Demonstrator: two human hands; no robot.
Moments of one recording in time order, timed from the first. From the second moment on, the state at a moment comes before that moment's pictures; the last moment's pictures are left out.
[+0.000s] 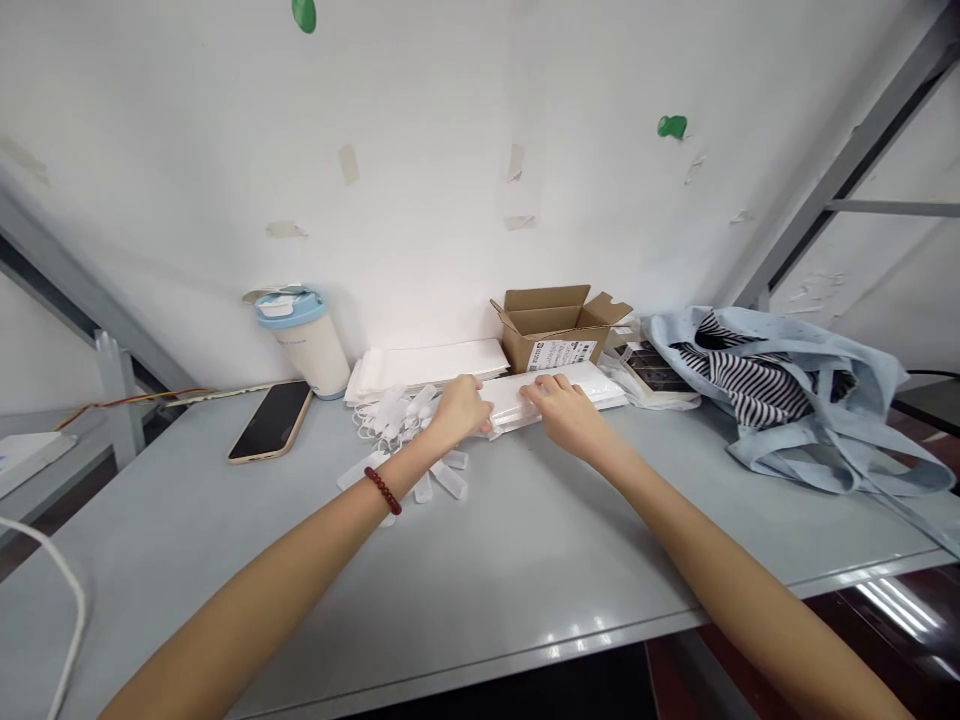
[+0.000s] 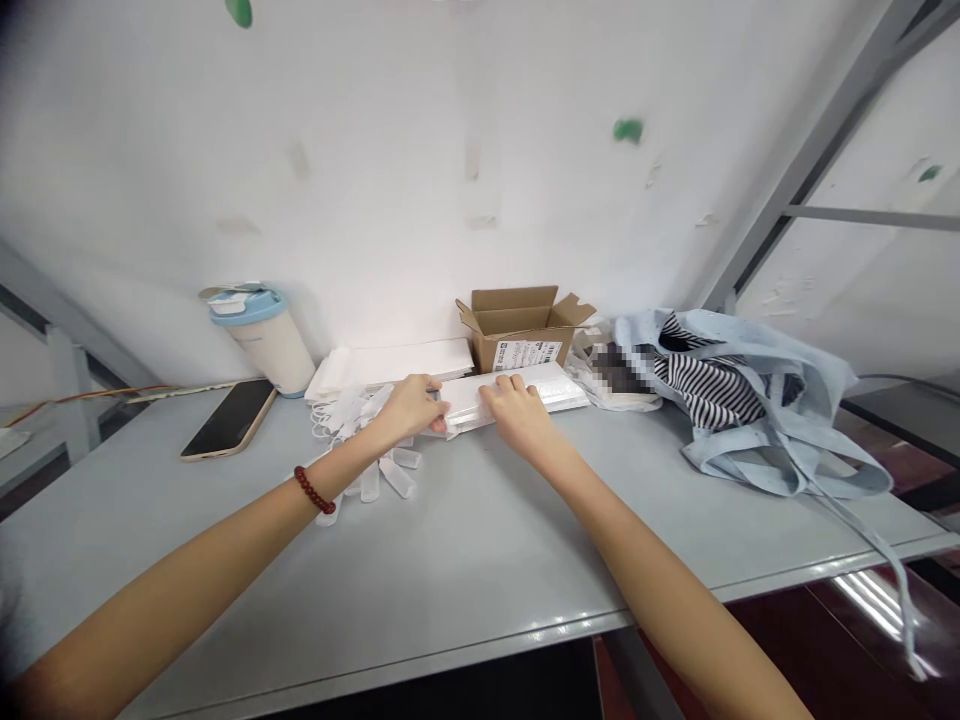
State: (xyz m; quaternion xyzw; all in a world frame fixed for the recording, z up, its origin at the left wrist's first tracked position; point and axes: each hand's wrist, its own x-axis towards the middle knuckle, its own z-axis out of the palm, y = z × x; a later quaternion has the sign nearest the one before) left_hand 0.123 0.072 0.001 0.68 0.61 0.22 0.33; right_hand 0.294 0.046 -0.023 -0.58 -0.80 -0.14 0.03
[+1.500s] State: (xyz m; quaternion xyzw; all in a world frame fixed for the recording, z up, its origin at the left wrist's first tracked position) left_hand 0.060 0.028 -0.010 0.80 0.30 0.34 -0.40; right_hand 0.268 0.034 -0.028 -0.41 -0.83 -0.29 0.26
